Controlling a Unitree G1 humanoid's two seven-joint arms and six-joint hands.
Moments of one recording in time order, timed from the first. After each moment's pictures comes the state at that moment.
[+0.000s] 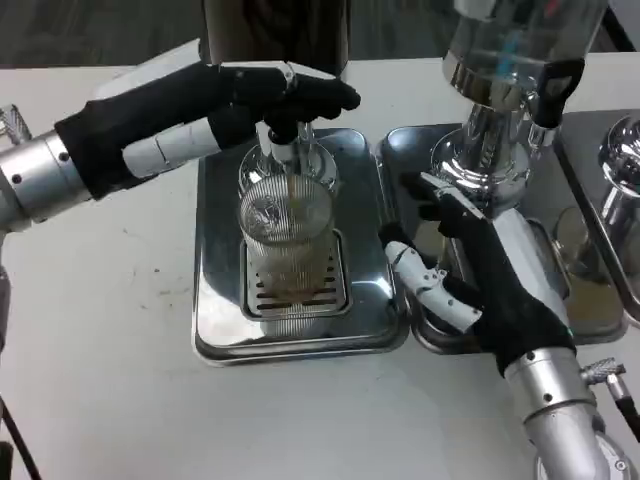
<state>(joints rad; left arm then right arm) -0.75 0.52 0.07 0.84 -0.24 -0.68 -1.15 0.00 -0.13 0.22 -0.04 -0.45 -0.03 -0.11</state>
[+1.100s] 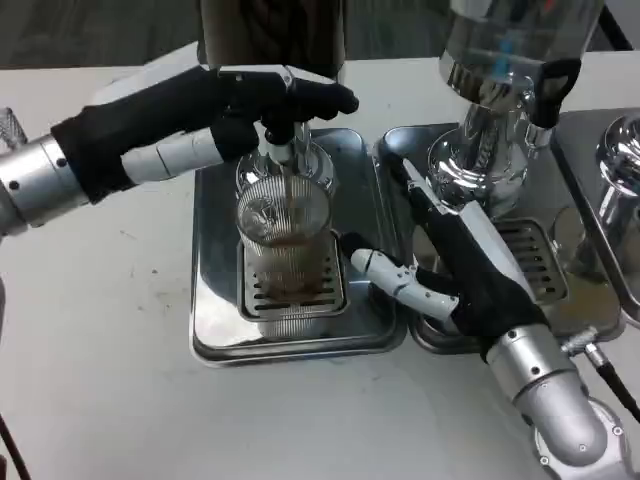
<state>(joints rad) -0.71 0.54 0.05 0.79 -0.23 -0.70 -1.11 -0.10 -0.14 0.21 0.04 -0.32 -0.03 0.06</state>
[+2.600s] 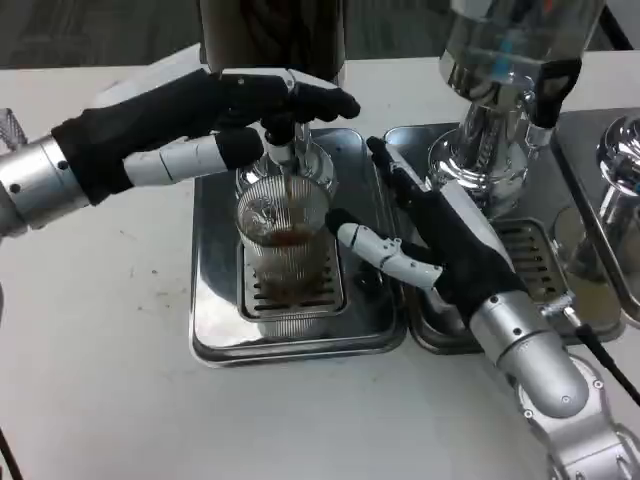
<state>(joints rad) -0.70 0.55 0.02 0.77 -0.23 -0.73 -1.08 -0.25 -0.13 0.20 0.20 -0.26 -0.02 0.09</state>
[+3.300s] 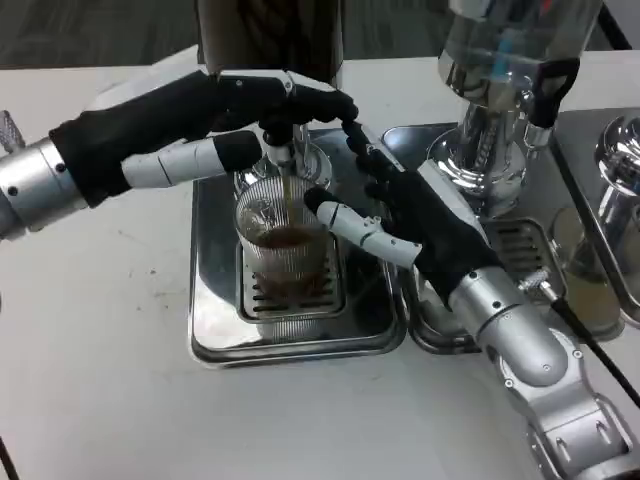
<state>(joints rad) -0.69 0.55 0.02 0.75 -0.23 -0.73 -1.07 -0.35 -0.10 0.20 0.30 -0.21 -0.04 0.12</state>
